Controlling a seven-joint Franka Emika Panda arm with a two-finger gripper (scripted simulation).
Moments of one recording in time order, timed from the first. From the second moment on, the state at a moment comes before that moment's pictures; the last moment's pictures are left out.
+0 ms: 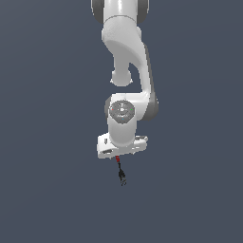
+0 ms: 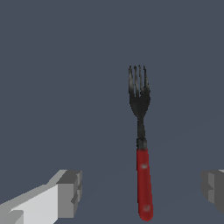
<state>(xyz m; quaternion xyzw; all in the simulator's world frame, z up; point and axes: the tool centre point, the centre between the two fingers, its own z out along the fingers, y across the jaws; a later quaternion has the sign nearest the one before) 0.076 0.003 0.082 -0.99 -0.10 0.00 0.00</state>
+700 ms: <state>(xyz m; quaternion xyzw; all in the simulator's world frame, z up) 0.089 -0.013 0.056 -0.99 -0.12 0.00 0.00</state>
